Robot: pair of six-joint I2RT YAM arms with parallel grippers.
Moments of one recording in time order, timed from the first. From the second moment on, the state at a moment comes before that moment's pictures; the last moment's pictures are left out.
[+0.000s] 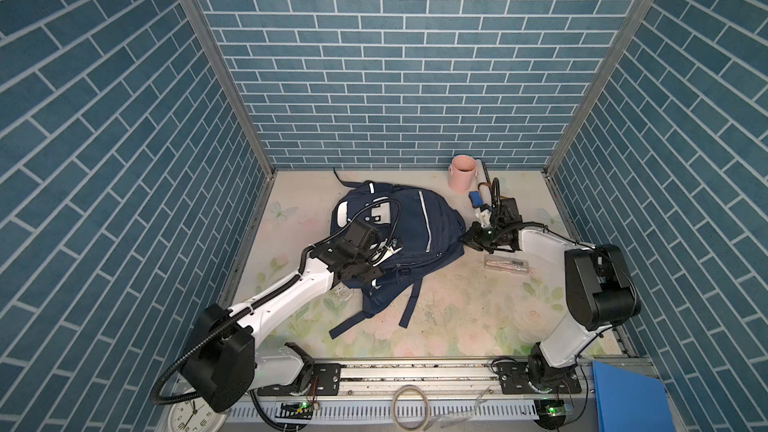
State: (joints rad) left arm -0.61 1.33 0.85 -0.50 0.01 0.53; right arm 0.24 1.76 1.06 -0.31 -0.56 0.52
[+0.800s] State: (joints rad) left arm -0.64 1.51 0.80 -0.21 0.06 0.27; right arm 0.41 1.34 0.91 -0.31 -0.12 0.37
